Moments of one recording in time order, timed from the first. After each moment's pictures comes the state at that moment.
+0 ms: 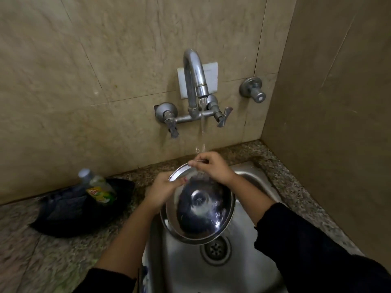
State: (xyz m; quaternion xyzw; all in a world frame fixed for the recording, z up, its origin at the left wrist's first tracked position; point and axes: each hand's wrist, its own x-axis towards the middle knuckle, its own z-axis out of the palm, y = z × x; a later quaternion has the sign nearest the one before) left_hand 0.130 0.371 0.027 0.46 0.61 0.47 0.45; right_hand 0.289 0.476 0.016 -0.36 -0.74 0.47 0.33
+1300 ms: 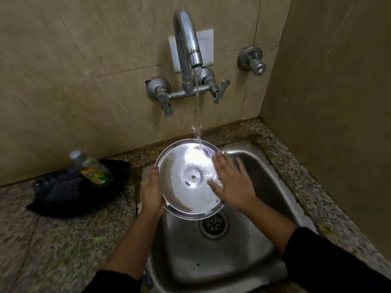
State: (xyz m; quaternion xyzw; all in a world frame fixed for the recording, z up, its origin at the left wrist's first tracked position) left_hand 0.142 0.341 -0.024 0.19 0.66 0.62 0.38; right_hand 0.356 0.403 -0.072 -0.49 -0.86 -0.01 0.11
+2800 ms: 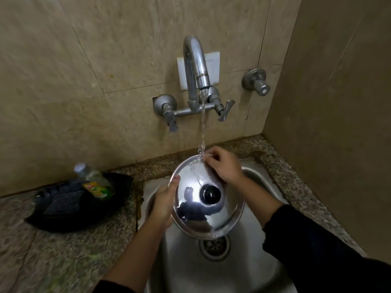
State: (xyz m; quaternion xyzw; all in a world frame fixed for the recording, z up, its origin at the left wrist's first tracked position) left_hand 0.159 0.350 -0.001 0.24 0.60 0.56 0.52; right_hand 0.310 0.471 0.002 -0.50 -0.74 0.33 0.31
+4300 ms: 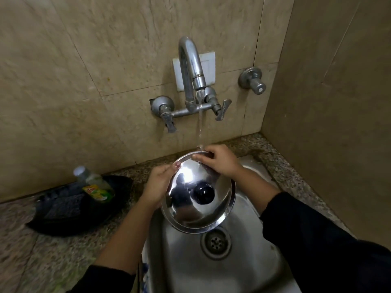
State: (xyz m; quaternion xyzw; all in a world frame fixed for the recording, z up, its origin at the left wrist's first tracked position) left_hand 0.126 0.381 0.016 0.39 0.60 0.53 0.45; right_hand 0.310 0.476 0.027 -0.44 -0.80 0.31 0.28
